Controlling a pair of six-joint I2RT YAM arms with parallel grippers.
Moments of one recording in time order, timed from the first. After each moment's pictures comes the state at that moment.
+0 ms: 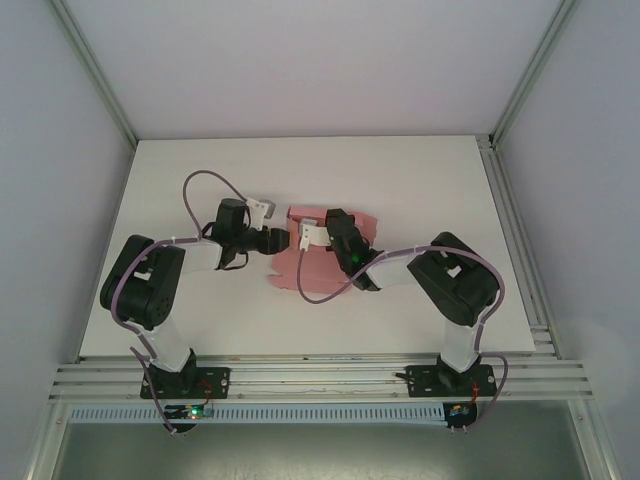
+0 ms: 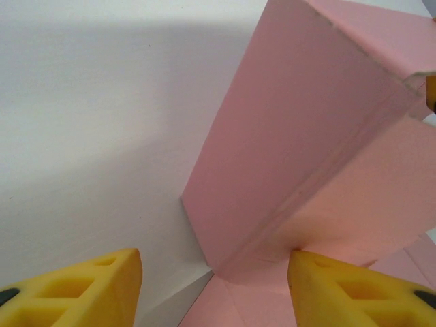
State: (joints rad) left arm -0.26 1.73 0.77 0.26 0.60 -0.20; right arm 0.74 1.85 0.81 0.67 0.48 -1.22
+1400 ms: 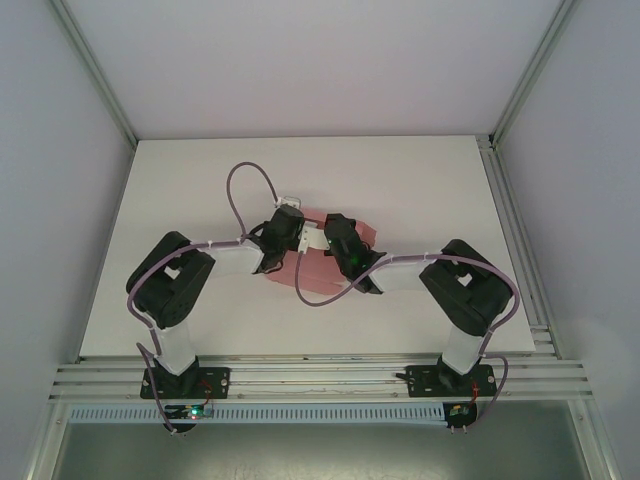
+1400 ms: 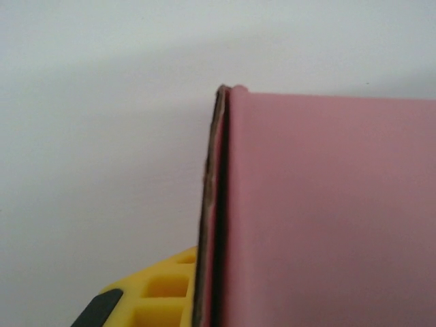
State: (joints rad) left arm -0.59 1.82 0.94 0.12 -0.31 -0.32; right arm 0.78 1.77 0.80 0.53 0.49 -1.09
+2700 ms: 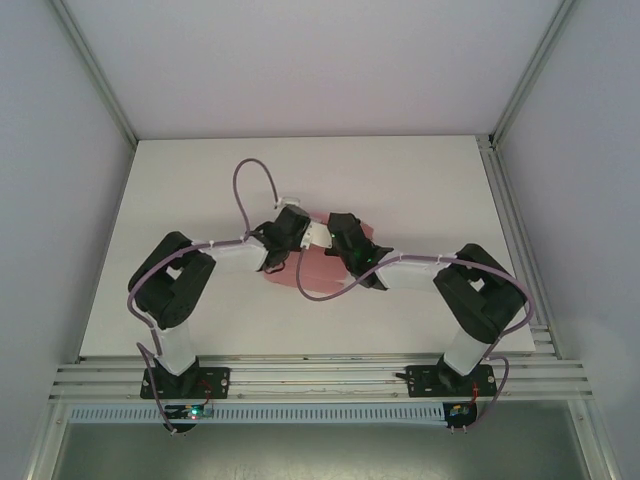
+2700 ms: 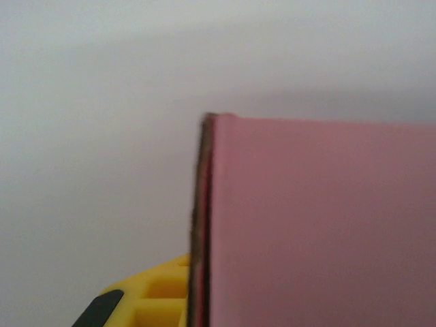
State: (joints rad) left arm -0.59 1.81 0.94 0.04 -0.35 -0.36; right arm 0.74 1.69 0.82 0.35 0.40 -0.90
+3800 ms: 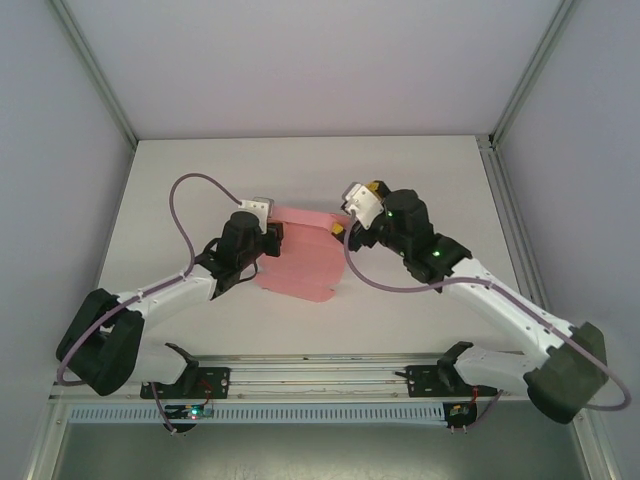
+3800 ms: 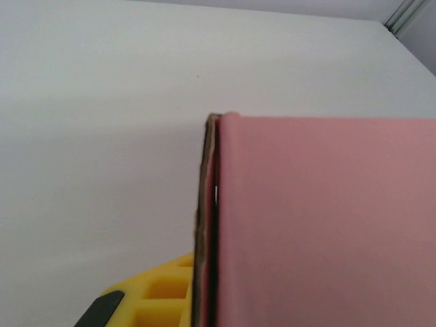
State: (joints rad) left arm -0.51 1.33 0.66 0.19 0.01 -0.34; right arm 0.63 1.18 0.92 -0.20 0.01 -0.39
